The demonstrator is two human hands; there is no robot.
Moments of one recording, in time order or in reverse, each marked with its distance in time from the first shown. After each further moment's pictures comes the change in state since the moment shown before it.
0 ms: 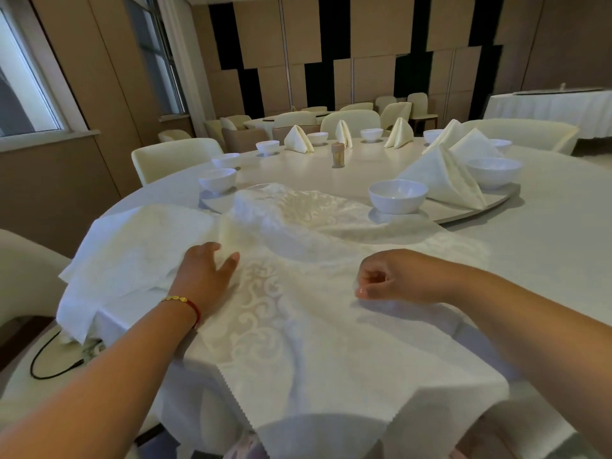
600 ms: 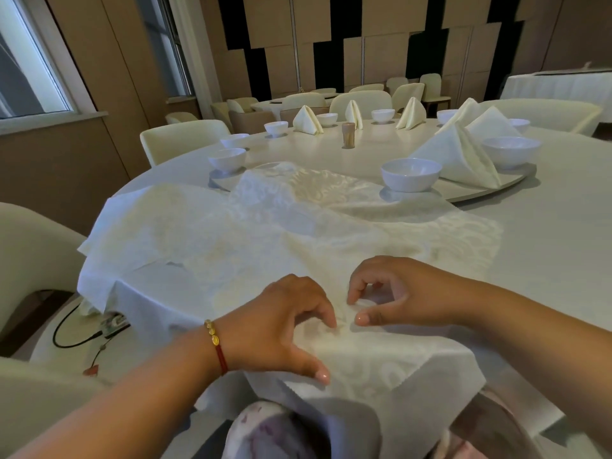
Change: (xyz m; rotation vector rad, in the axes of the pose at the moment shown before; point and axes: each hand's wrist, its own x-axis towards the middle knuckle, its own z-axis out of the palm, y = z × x) left_hand -0.110 0.055 -0.014 -0.097 -0.582 0.819; right_hand -0.037 -0.034 0.031 0.205 -0.025 -0.198
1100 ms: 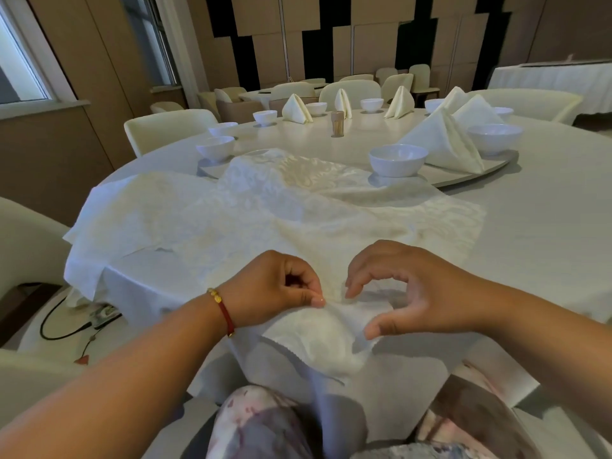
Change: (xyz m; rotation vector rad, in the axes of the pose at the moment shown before) left_hand 0.015 0.010 -0.002 -0.359 0.120 -0.229; right_hand -0.037 -0.016 0.006 -0.022 0.126 -0.177
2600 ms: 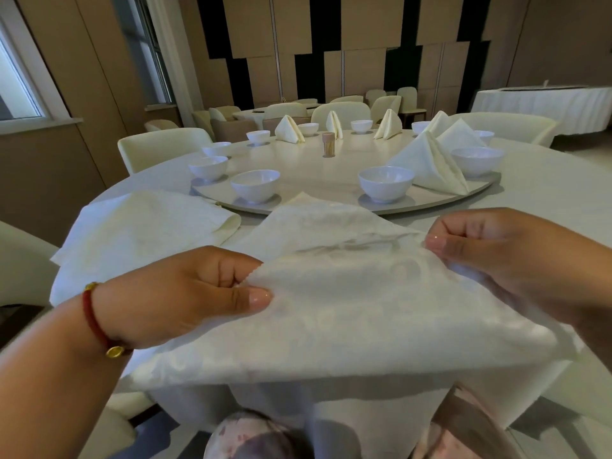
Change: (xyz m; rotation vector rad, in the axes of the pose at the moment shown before) left_hand -0.046 0.042 -0.073 -0.446 -0.327 -0.085; right_hand -0.030 -0.039 -0.072 0.289 0.260 0.539
